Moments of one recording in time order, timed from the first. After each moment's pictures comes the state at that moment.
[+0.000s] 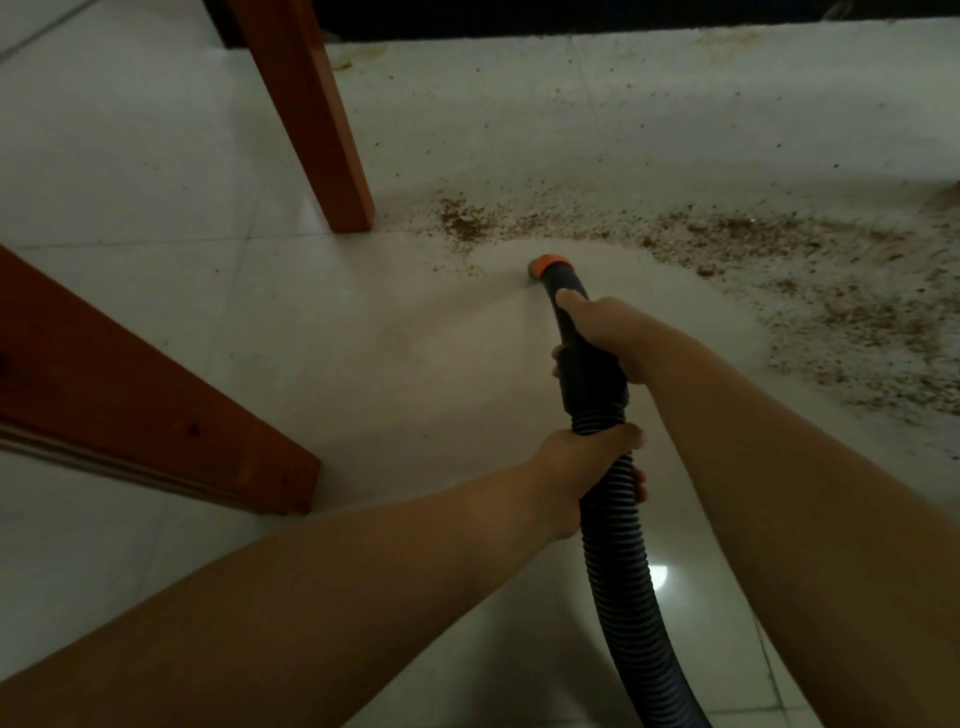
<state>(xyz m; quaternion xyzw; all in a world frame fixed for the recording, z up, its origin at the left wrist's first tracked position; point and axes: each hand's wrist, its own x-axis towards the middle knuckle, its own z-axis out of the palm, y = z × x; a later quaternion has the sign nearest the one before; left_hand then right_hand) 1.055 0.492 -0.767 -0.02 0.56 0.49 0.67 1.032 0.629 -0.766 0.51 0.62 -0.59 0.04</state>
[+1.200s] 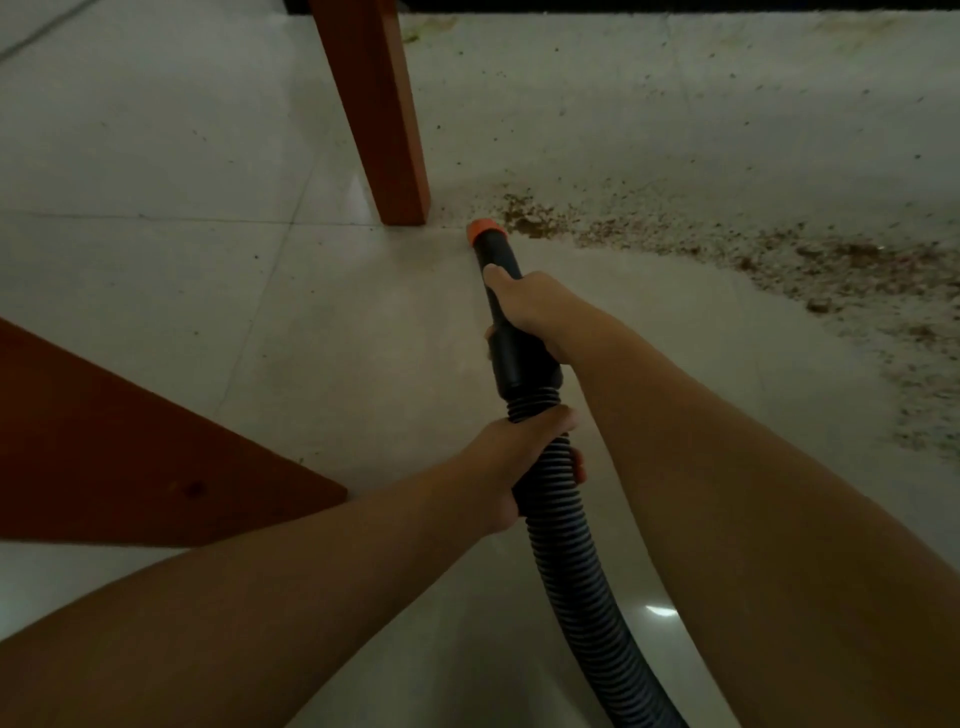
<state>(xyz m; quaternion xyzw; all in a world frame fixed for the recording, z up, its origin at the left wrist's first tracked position) 0.945 0.474 -0.793 -0.07 0.58 0.54 0.61 0.890 0.599 -0.793 0.41 0.69 -0.59 0.08</state>
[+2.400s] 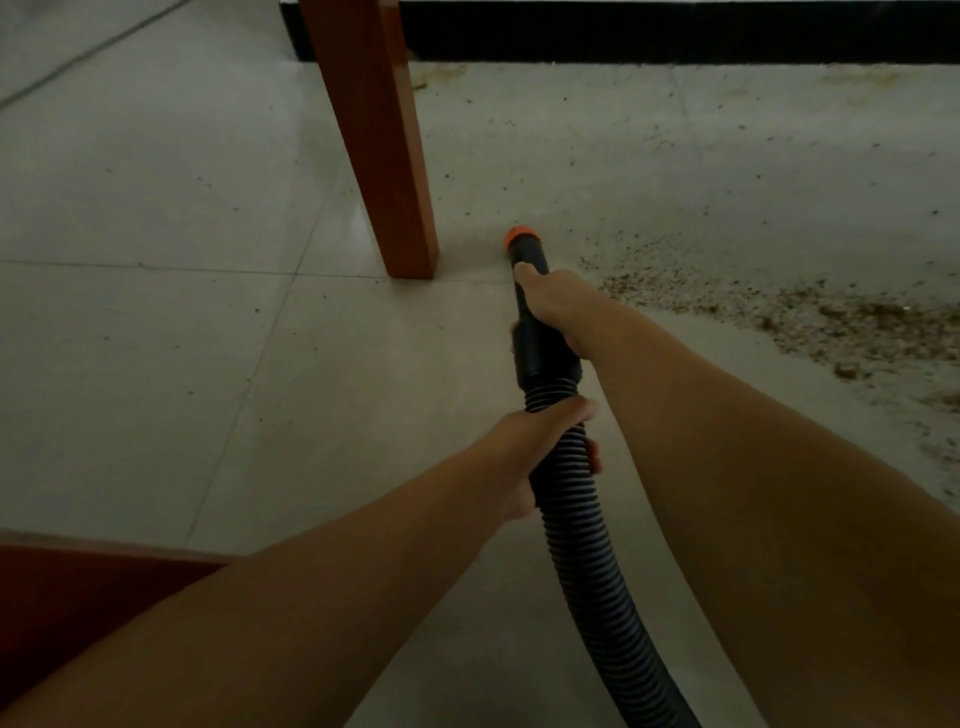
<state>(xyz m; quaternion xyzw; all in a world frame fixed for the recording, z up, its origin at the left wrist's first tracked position) 0.887 0.524 -0.781 -0.07 0.59 0.54 0.60 0.837 0.646 -0.778 0.45 0.69 -0.57 0.04</state>
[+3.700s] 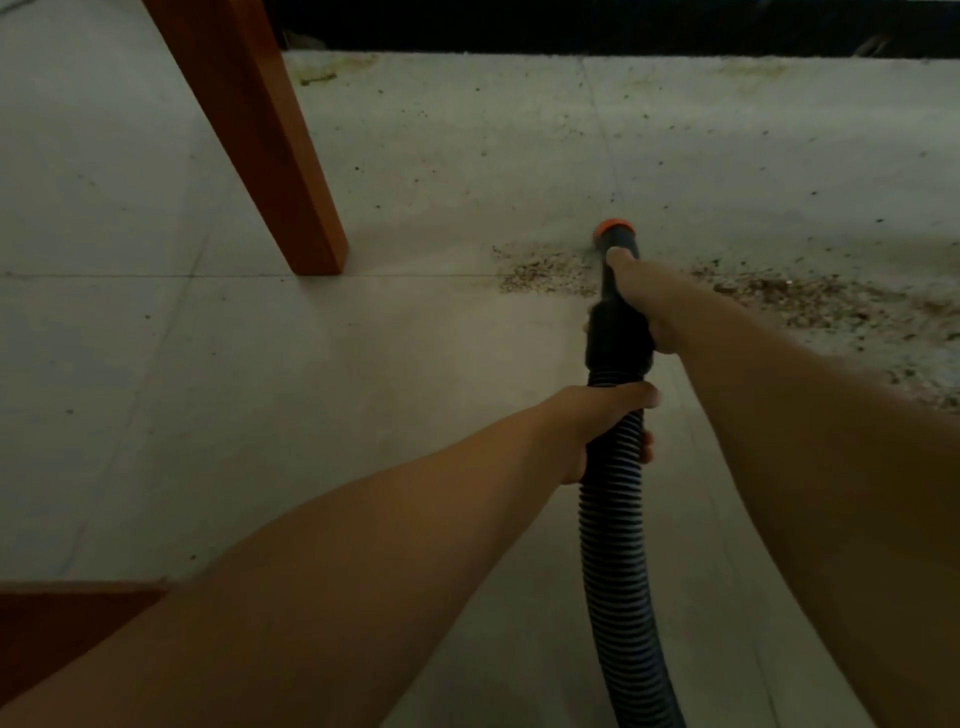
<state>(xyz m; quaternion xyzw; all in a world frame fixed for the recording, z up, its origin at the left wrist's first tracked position) 0.957 0.625 -0.786 0.01 0.58 0.45 0.67 0.940 0.777 -0.804 0.58 0.60 -0.55 -0.04</state>
